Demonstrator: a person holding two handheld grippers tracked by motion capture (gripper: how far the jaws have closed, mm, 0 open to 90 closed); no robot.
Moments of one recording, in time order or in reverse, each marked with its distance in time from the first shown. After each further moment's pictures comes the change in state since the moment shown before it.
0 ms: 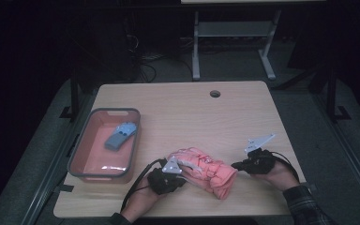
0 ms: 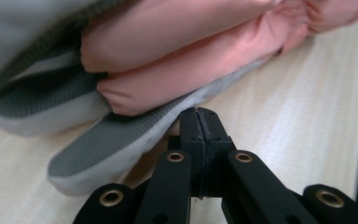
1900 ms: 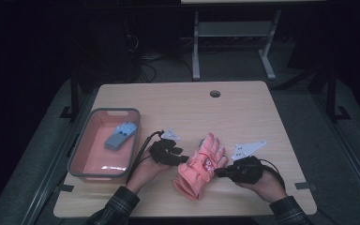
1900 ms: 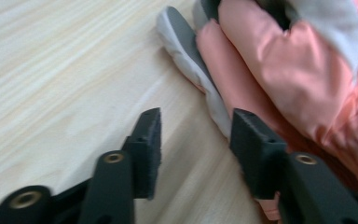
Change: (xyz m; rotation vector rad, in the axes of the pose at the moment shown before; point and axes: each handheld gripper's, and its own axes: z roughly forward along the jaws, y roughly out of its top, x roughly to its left) left arm 0.068 0.044 -0.001 -0.050 0.027 -0.119; right arm 0.064 0.036 -0.002 -0.139 0.049 -0.047
